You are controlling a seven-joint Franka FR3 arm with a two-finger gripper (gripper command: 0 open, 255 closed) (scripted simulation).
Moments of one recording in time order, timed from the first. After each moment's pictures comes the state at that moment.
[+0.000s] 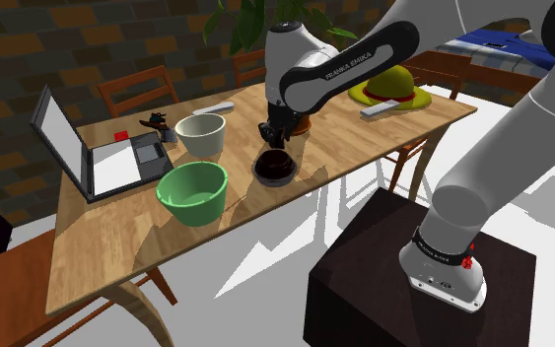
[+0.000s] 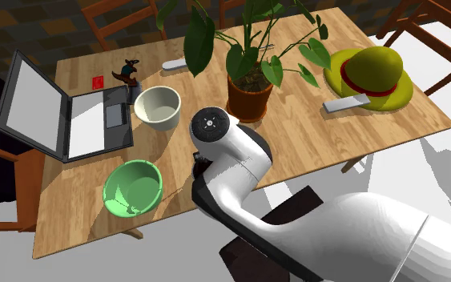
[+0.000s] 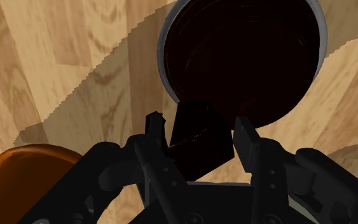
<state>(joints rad) -0.14 -0.24 0.36 -2.35 -0.12 2.29 0.54</state>
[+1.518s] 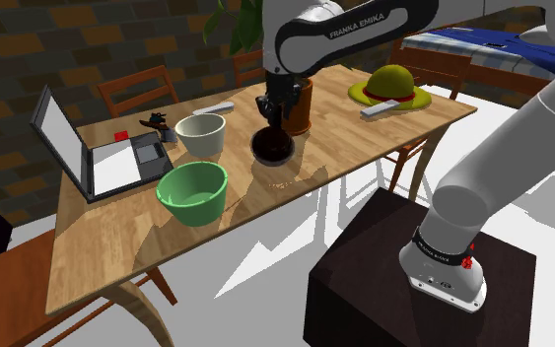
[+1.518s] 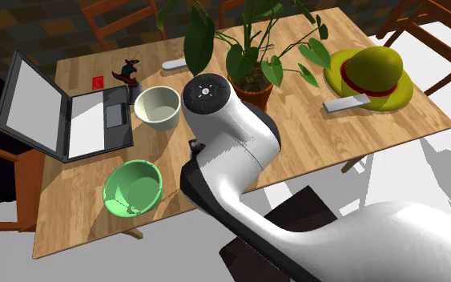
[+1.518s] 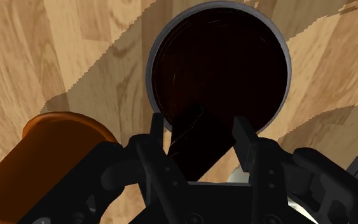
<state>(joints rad) -0.14 -0.30 0.34 -2.19 -0.08 2.08 0.49</state>
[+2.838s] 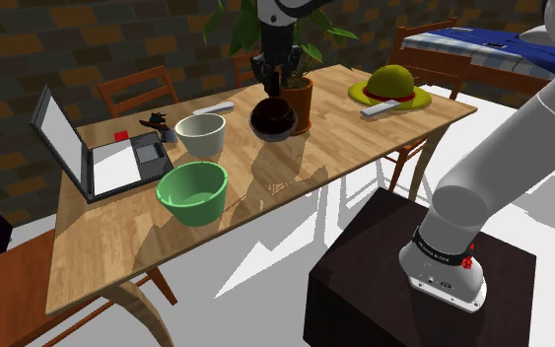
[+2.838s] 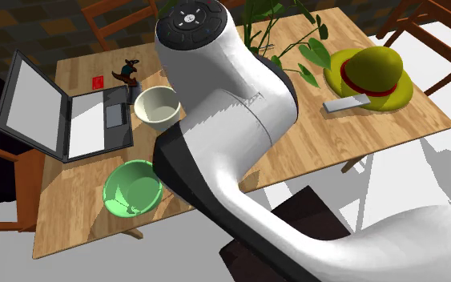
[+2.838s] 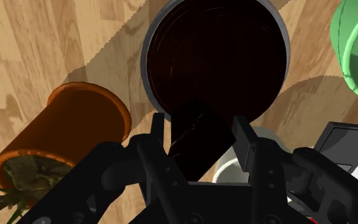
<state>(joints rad) -0.14 -0.30 0.34 -1.93 -0.07 1.83 0.46</state>
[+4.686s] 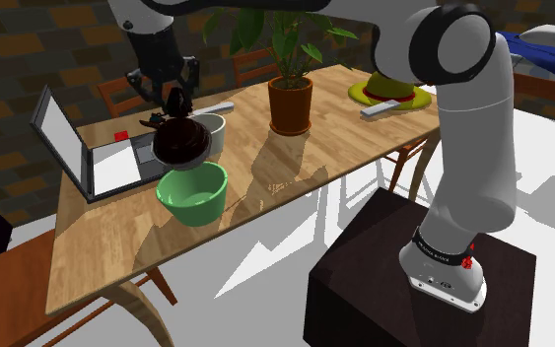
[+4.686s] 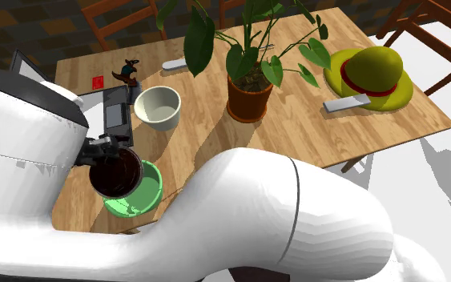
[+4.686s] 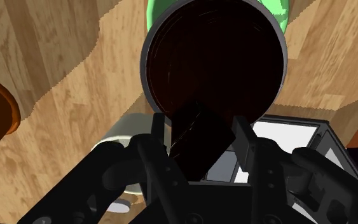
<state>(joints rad) 0.22 0.42 0.61 -1.06 -0.47 1.47 0.98</state>
